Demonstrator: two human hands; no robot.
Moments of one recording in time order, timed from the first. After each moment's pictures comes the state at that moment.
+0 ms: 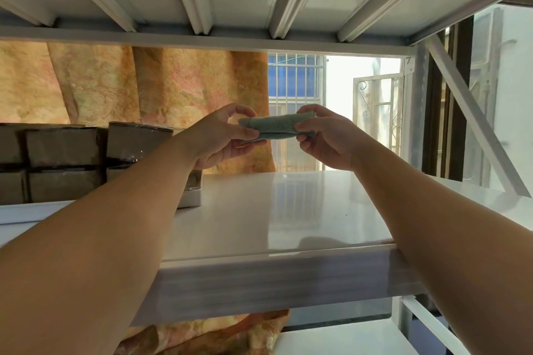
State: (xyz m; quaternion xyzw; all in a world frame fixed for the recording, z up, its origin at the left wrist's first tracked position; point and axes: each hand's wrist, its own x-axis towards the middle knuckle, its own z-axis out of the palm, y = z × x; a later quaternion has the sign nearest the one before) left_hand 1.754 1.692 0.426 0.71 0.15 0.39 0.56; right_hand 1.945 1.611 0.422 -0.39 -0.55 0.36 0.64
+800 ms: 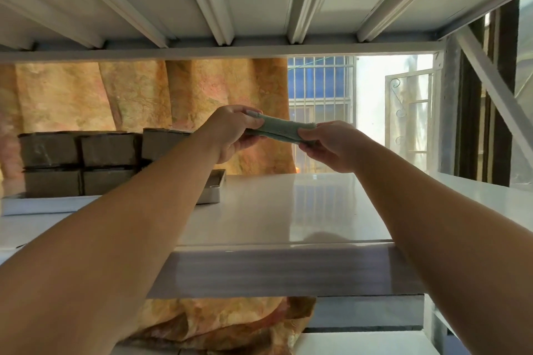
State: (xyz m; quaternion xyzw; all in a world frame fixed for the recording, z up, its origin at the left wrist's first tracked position) left_hand 1.756 1.666 0.434 0.66 0.28 0.50 0.48; right_hand 1.934 1.612 0.420 -0.47 -0.47 0.39 0.64
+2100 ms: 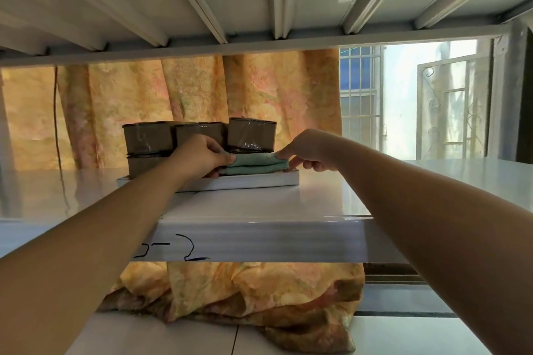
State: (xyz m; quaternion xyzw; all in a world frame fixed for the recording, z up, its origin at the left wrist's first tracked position) left_hand 1.576 1.689 0.386 0.73 0.48 0.43 0.23; right_hand 1.783 1.649 0.404 -0.67 -0.60 0.23 0.37
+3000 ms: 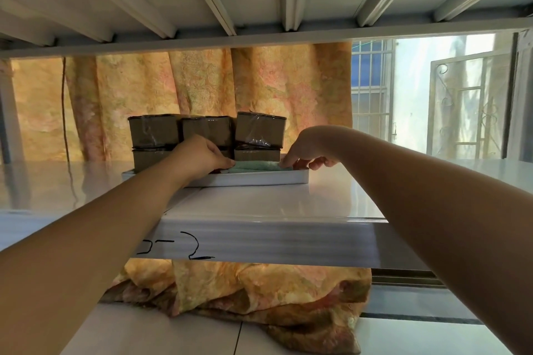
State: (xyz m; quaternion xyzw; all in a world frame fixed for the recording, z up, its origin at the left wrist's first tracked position) left_hand 1.571 1.689 0.380 0.72 0.54 0.41 0.18; right_hand 1.768 1.646 0.415 -0.73 -0.65 0.15 0.17
